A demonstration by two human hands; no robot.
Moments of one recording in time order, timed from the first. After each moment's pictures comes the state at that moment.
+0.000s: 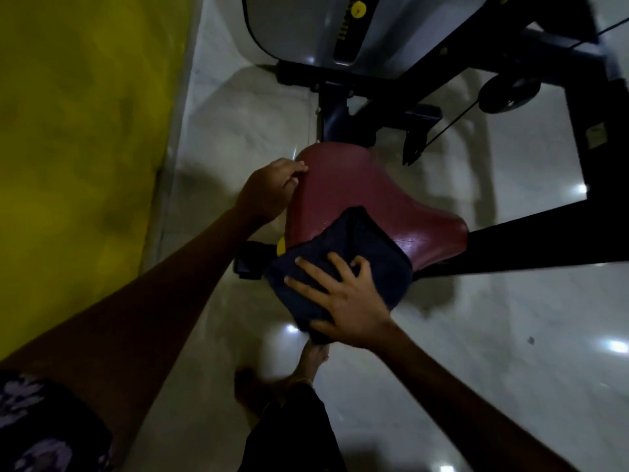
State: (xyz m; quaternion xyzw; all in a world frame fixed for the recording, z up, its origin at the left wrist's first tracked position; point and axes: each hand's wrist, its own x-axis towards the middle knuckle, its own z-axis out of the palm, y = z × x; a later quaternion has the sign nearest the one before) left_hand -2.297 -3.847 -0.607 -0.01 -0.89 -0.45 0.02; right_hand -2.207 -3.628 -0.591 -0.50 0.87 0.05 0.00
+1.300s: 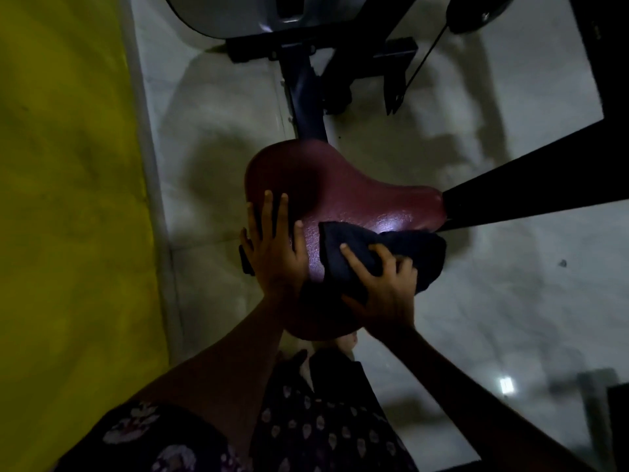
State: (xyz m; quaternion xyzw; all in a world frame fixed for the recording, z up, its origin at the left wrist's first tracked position) left_hand -2.251 -3.742 -0.632 0.15 -0.95 -0.24 0.11; right_hand -2.209 -3.573 -0.599 -0.13 0.99 -0.08 -0.06
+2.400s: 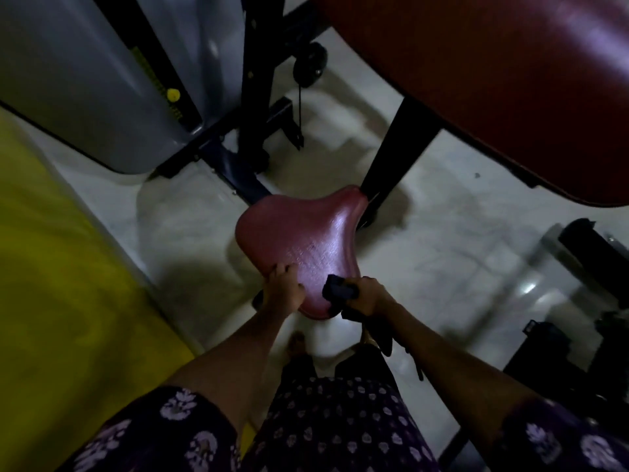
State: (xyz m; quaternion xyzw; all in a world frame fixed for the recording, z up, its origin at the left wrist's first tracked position) left_hand -2.246 -3.792 -0.522 -0.15 -0.92 -0.11 -0.34; right_hand -2.152 -3.626 -0.500 0.21 0.86 -0.31 0.35
